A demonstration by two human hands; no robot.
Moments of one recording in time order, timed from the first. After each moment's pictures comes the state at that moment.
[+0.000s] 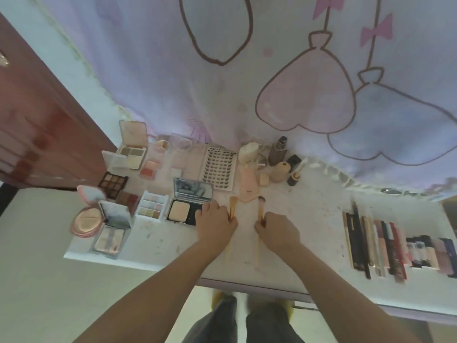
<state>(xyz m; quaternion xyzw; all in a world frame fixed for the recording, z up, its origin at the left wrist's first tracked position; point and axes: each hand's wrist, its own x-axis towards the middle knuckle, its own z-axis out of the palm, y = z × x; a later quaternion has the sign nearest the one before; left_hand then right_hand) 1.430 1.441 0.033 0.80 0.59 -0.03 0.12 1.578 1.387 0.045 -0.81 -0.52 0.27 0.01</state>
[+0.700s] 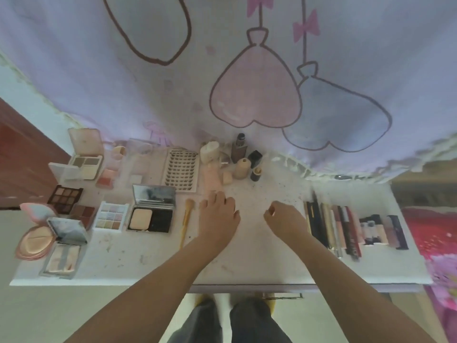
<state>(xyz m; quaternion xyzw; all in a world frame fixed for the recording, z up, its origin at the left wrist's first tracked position) 1.504 1.422 0.053 0.88 0.47 0.01 0.09 1.665 1.360 0.060 -0.86 -0.45 0.24 0.02</state>
